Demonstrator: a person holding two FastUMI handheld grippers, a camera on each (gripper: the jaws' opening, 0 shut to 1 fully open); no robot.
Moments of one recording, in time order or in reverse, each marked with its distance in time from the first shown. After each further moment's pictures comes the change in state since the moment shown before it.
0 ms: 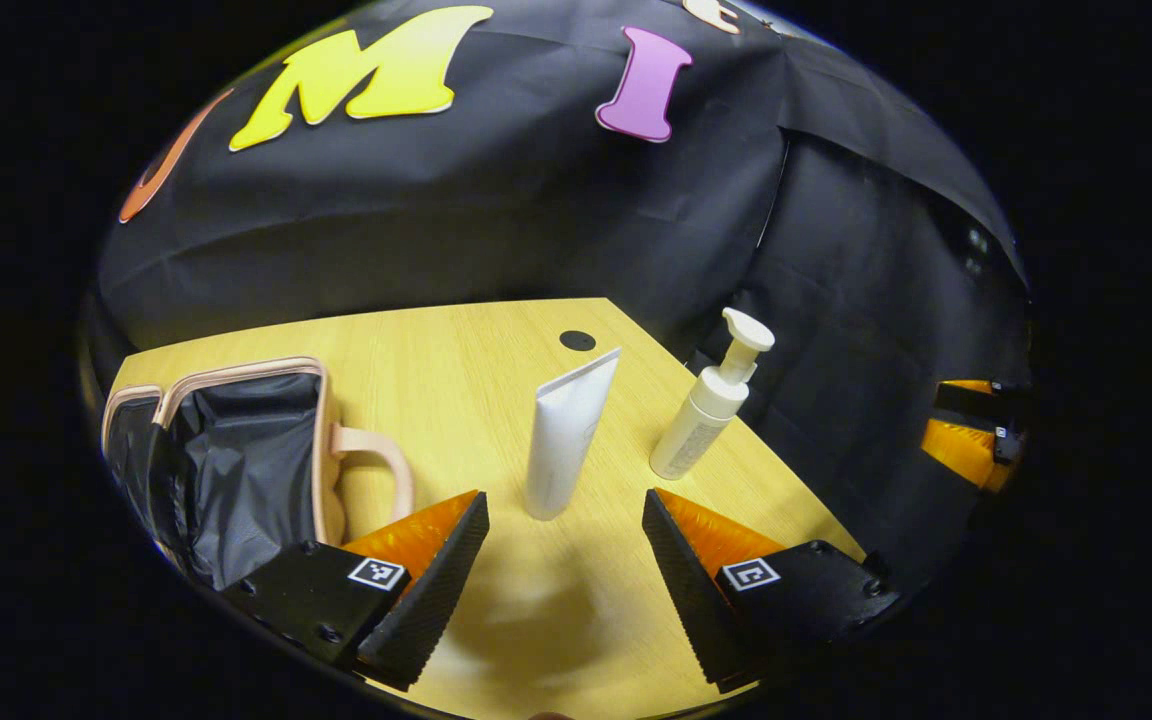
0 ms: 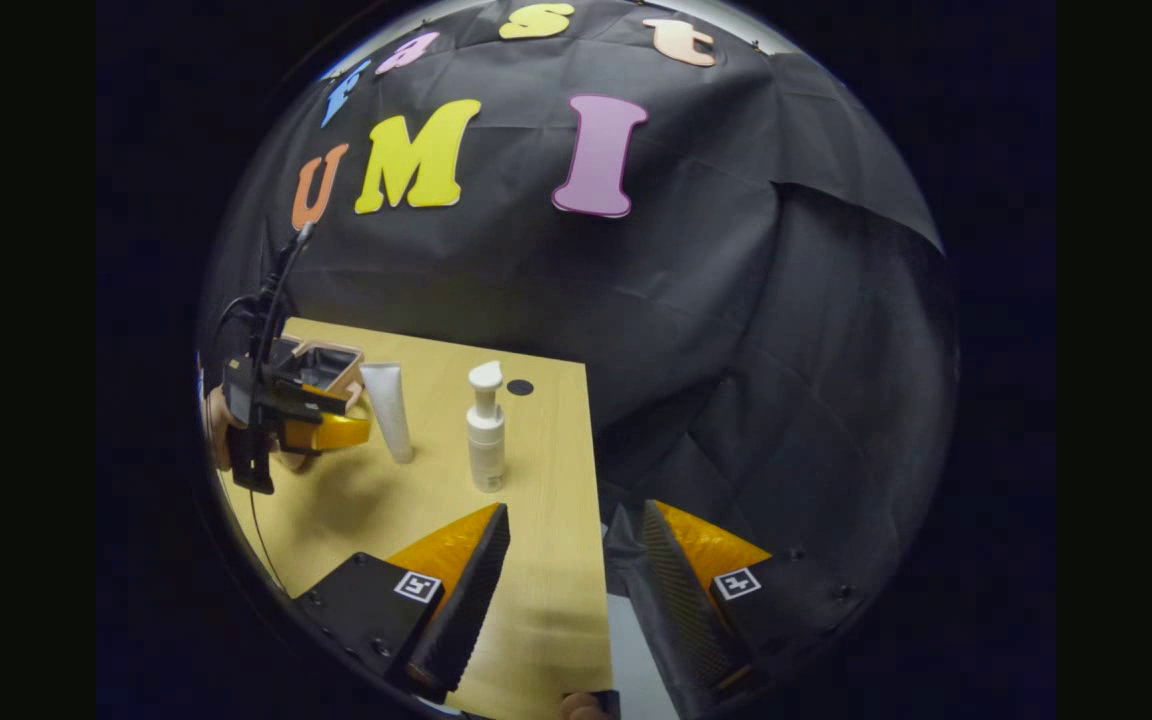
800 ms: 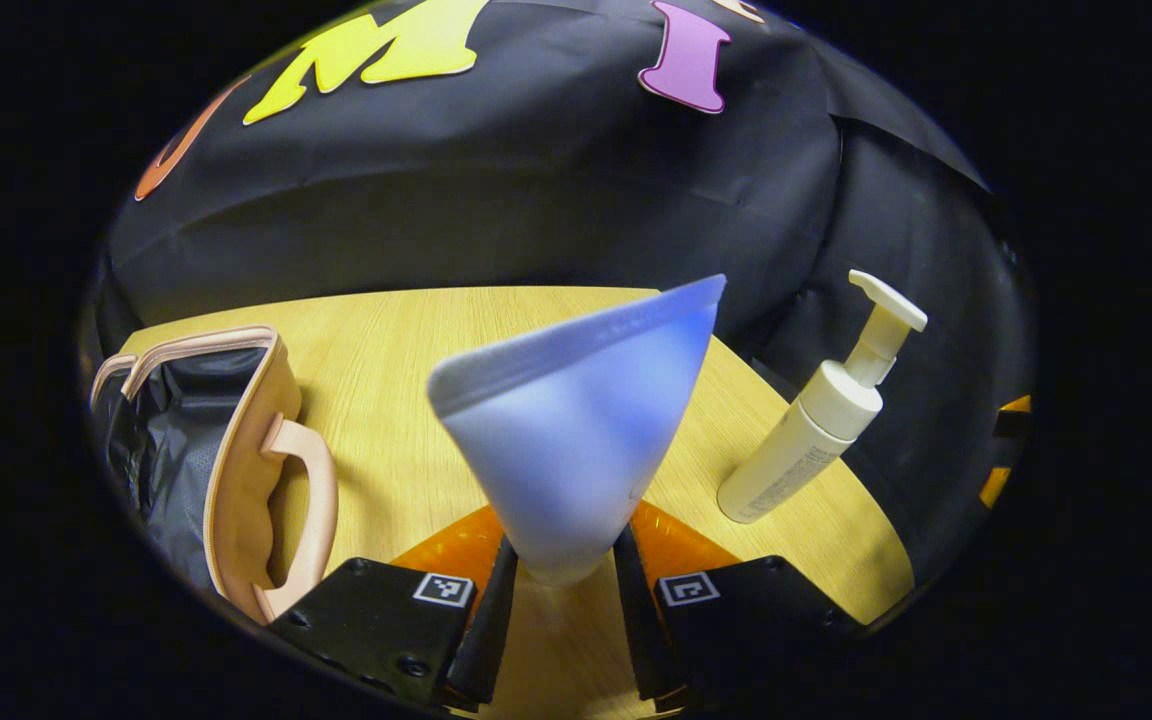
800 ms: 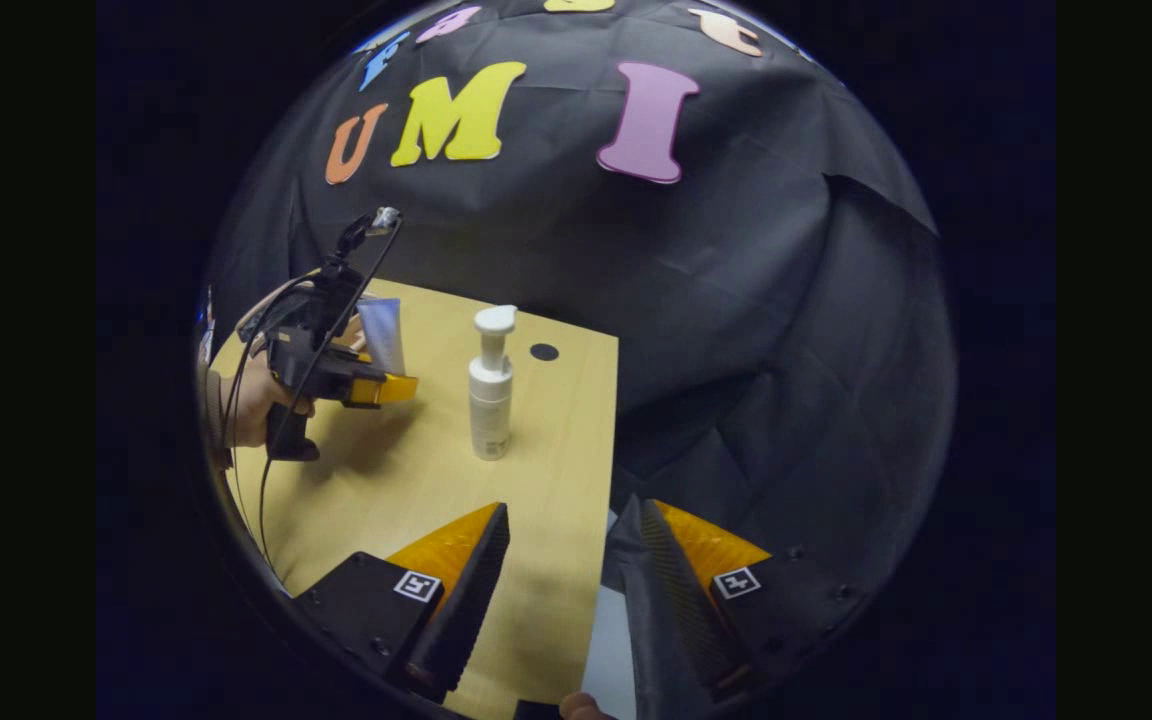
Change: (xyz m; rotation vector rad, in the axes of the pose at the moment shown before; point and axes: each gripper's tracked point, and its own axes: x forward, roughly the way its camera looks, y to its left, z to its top) left arm 0.075 0.020 -0.016 -0.094 -0.018 0.106; right arm 0.047 0.012 -0.022 -0.113 0.056 0.126
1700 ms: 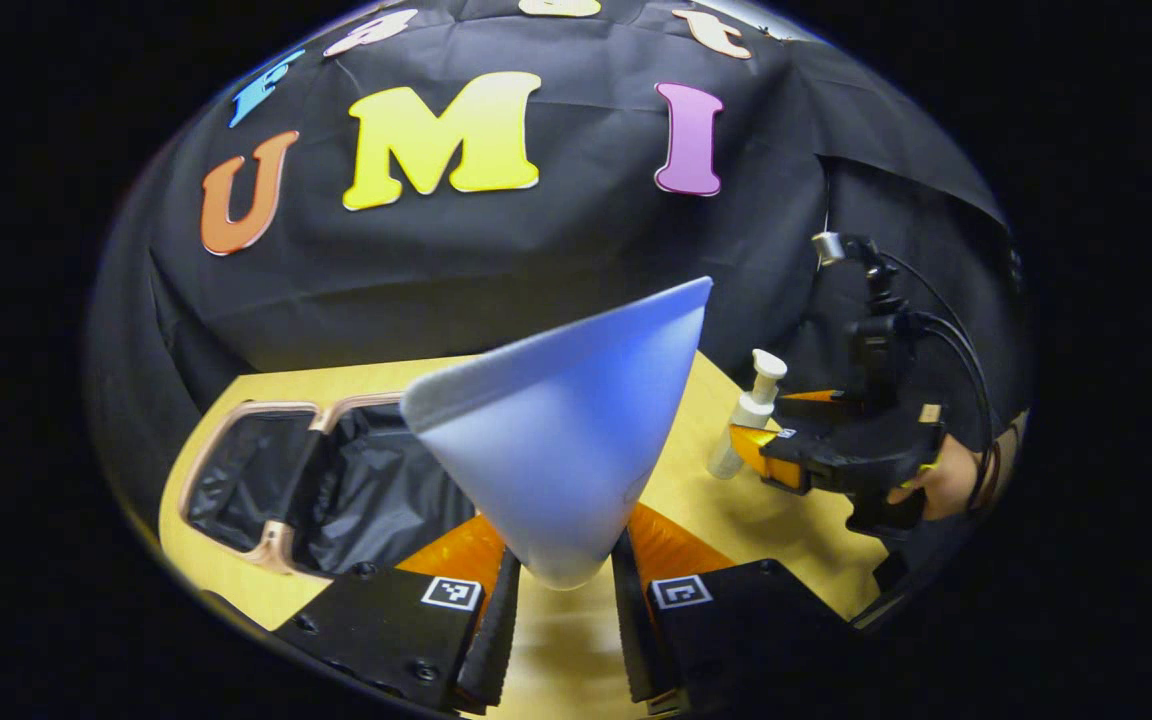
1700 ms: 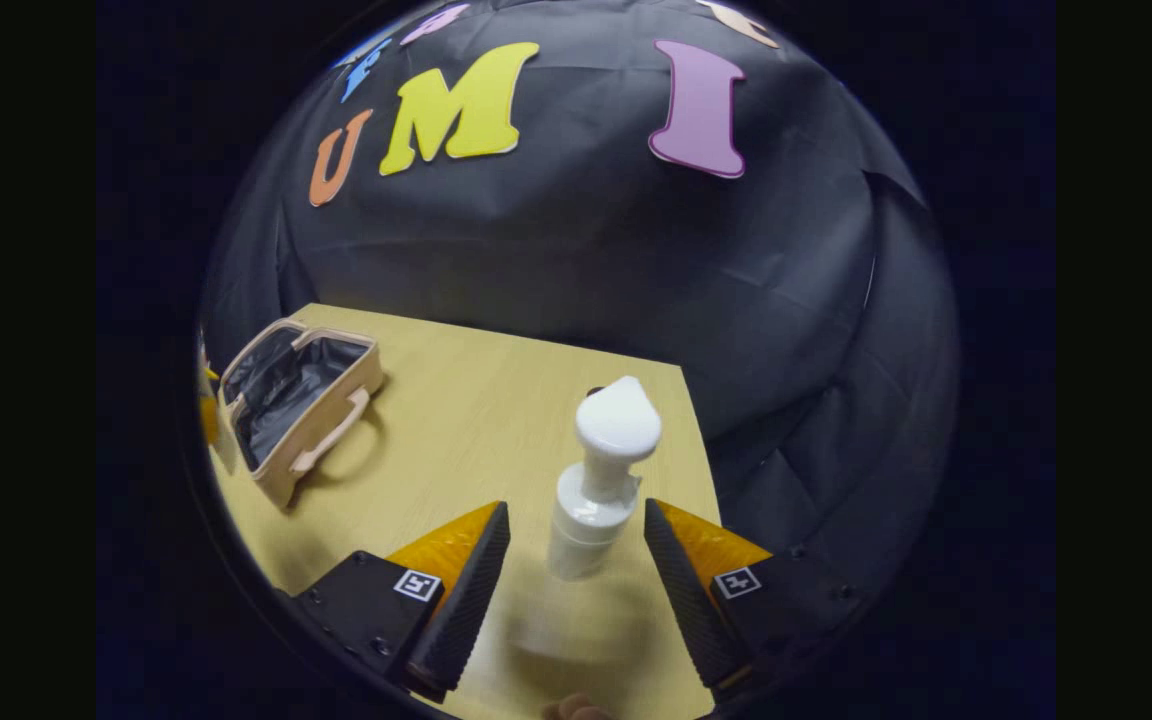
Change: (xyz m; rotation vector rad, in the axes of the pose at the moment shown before) left arm -0.237 0.041 0.031 0.070 -0.109 0.180; right arm 0.138 0.095 0.063 0.102 -0.036 0.028
